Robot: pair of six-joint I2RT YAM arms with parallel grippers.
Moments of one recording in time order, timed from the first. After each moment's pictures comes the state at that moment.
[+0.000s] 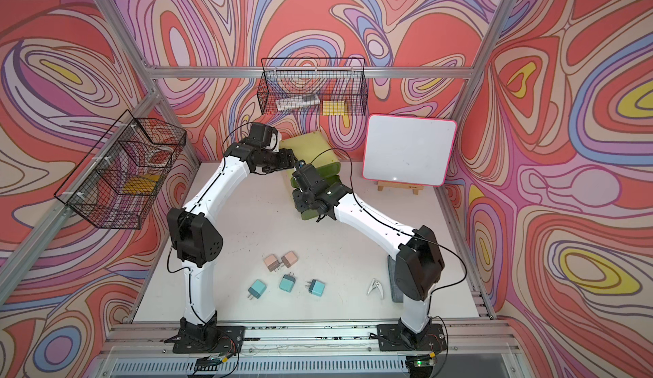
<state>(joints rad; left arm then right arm) -0.32 2.11 2.17 -0.86 0.19 -0.42 0.74 1.86 1.69 -0.62 0.17 0.20</state>
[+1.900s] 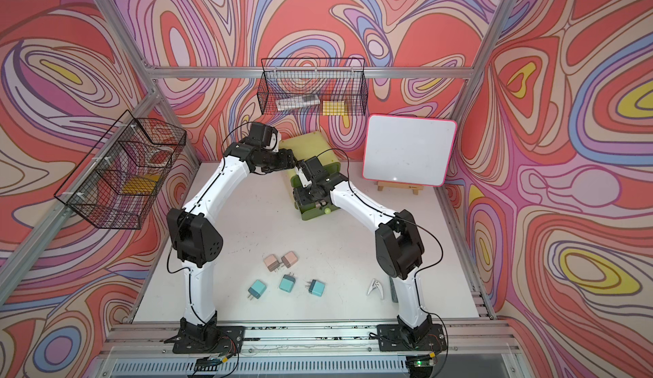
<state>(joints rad) -0.32 2.11 2.18 -0.87 0.18 -0.40 0.63 2.01 1.79 -0.64 -0.08 0.16</state>
